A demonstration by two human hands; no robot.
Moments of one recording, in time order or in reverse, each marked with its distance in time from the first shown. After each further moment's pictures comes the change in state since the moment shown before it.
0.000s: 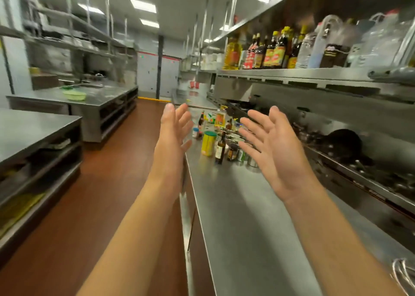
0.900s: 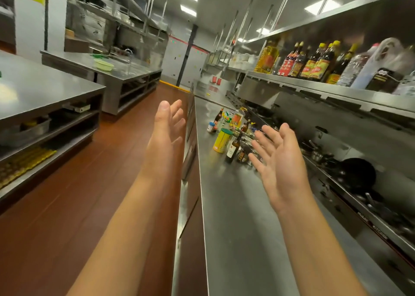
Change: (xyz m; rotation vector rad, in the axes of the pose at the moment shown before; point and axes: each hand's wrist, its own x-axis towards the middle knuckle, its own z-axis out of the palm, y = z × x) left_hand -0.017 -0.010 -0.084 -0.064 0.194 0.002; right_hand -0.001 0.046 0.056 -0.049 0.062 0.083
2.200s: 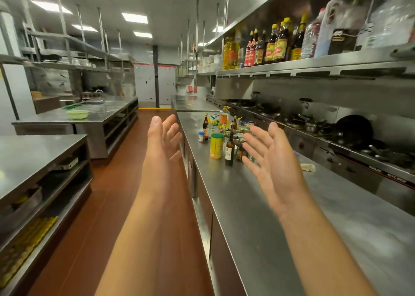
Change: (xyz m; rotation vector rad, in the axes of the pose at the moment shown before) left_hand 0.042 0.005 0.030 0.169 -0.203 0.023; right_hand 0.015 0.004 -0.009 0.170 0.088 -0.063
